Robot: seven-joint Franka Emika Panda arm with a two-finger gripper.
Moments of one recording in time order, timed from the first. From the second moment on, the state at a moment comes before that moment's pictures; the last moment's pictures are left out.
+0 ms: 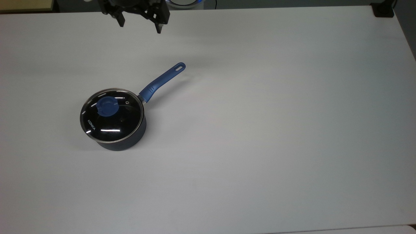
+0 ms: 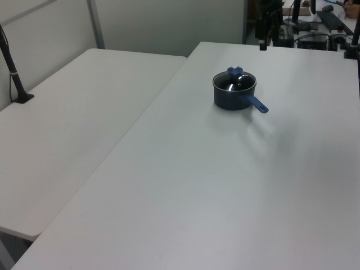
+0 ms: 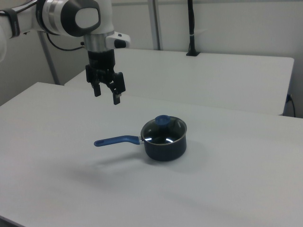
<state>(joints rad) 0.10 0.12 -0.20 -1.53 0.04 1.55 0.08</state>
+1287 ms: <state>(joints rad) 0.11 0.12 -0.20 -1.53 0.04 1.54 0.09</state>
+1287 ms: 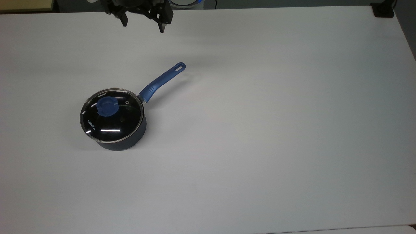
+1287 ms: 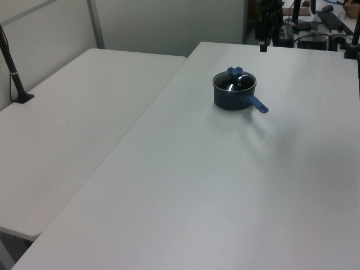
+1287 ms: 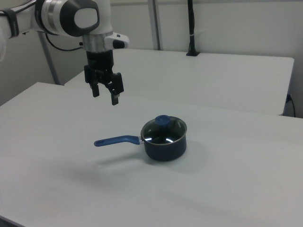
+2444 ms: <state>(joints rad) 0.10 0.12 -0.20 -1.53 0.03 1.53 0.09</state>
